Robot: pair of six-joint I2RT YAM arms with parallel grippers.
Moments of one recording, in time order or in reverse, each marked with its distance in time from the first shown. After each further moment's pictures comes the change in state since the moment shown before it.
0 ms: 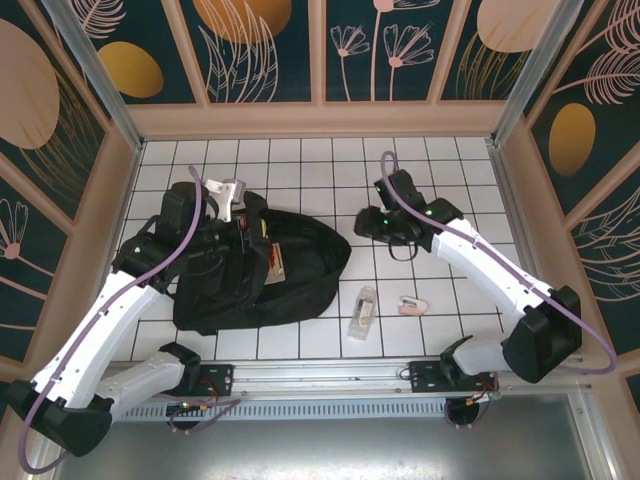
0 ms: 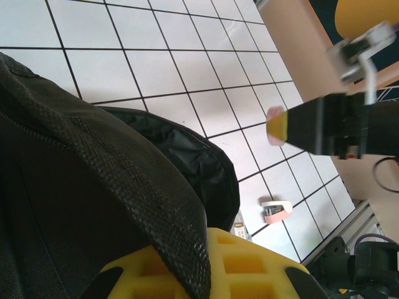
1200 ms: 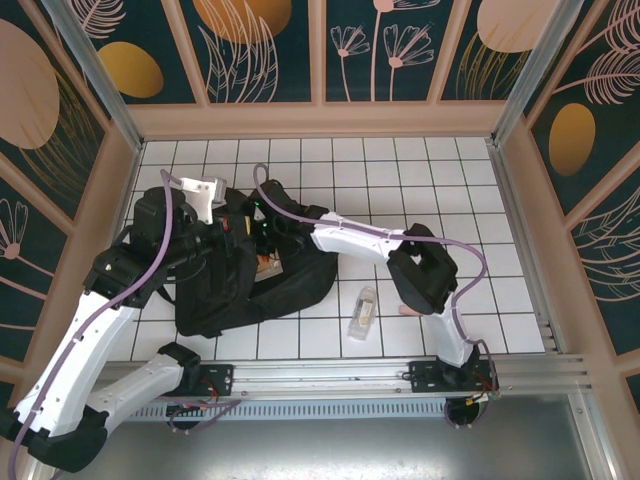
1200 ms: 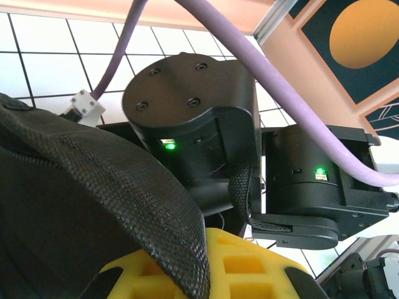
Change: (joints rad) left arm 0.000 -0.102 0.076 -0.079 -0.087 0.053; right arm 0.356 0.733 0.456 0.561 -0.380 0.416
